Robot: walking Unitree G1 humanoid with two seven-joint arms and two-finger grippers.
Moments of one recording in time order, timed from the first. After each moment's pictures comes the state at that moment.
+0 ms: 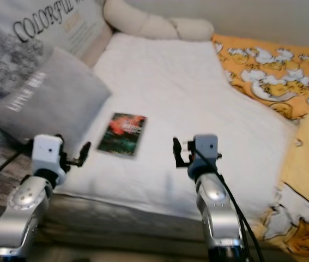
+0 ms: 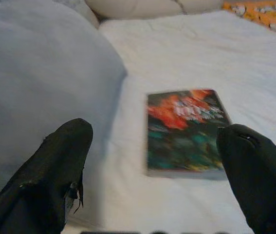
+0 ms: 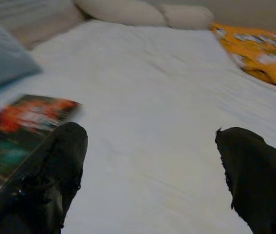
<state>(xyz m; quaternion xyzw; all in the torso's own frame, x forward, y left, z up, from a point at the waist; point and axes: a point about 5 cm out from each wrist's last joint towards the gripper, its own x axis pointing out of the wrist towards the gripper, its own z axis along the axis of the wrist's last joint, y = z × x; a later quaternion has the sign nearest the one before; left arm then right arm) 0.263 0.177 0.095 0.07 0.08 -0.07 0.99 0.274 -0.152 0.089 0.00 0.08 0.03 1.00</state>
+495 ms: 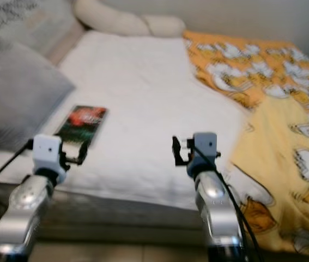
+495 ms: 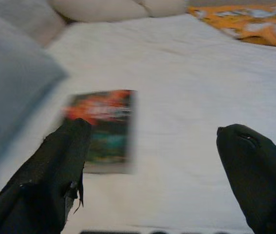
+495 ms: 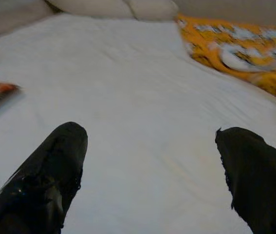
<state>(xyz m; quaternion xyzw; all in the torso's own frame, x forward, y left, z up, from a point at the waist) 0.267 0.169 0.093 0.05 0.07 -0.07 0.99 0.273 -0.154 0.085 0.00 0.10 0.02 0.99</state>
